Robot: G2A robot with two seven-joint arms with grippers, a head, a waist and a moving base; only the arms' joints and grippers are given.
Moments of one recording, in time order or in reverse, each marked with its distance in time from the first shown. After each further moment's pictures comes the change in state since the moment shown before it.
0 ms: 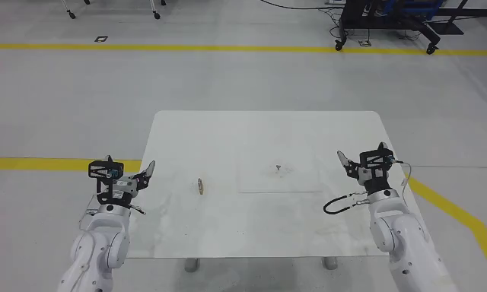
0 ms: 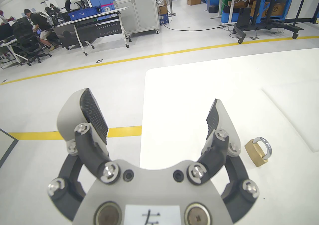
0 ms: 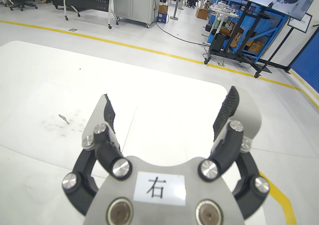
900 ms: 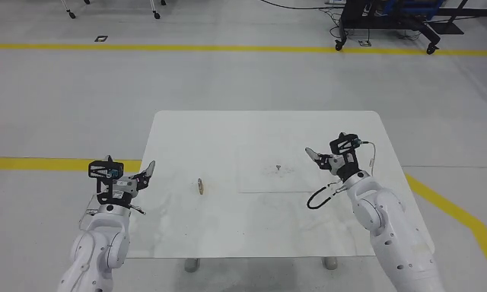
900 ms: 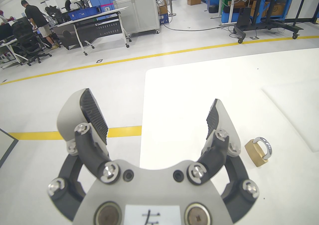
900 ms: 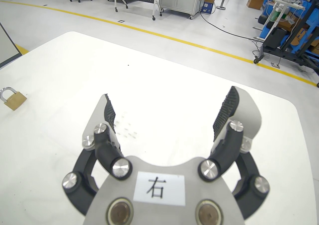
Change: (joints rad) left arm 0.000 0.000 0.000 0.000 0.000 0.000 0.000; right arm 0.229 -0.012 -0.143 0.172 0.099 -0.228 0.099
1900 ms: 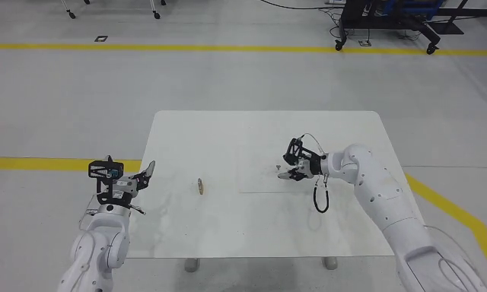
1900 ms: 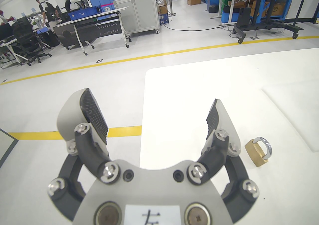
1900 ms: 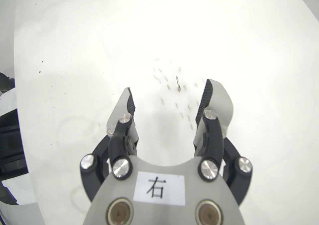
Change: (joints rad) left arm 0.000 0.000 0.000 0.000 0.000 0.000 0.000; right arm 0.595 -0.015 -0.401 0.683 0.031 -0.772 0.275
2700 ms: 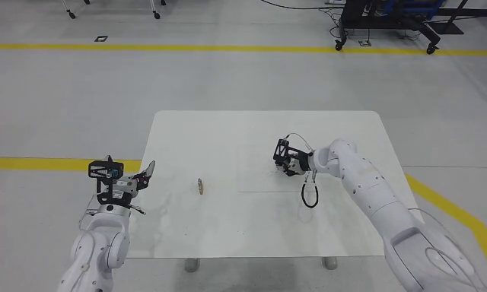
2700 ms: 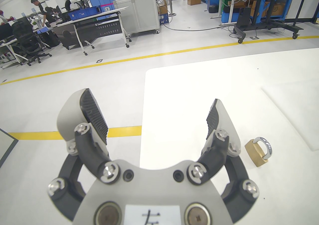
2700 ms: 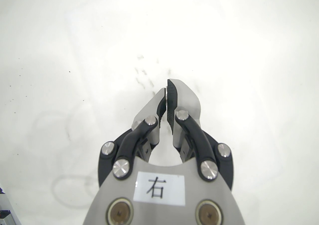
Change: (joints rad) left arm 0.000 0.000 0.000 0.000 0.000 0.000 0.000; right arm 0.135 -0.063 -0.176 0.175 -0.100 0.082 -0.072
